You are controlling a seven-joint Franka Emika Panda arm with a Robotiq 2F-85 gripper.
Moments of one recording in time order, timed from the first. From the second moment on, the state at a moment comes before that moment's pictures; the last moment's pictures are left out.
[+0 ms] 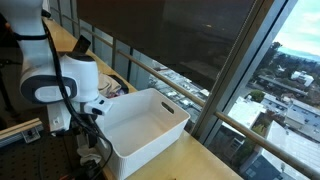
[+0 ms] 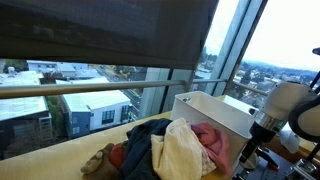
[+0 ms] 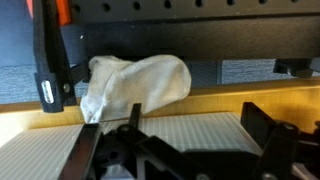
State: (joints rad) arm 0.04 0.24 -0.05 -2.78 -0.03 3.05 -0.02
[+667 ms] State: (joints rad) arm 0.20 0.22 -0.31 -2.77 -0.19 3.00 0.10
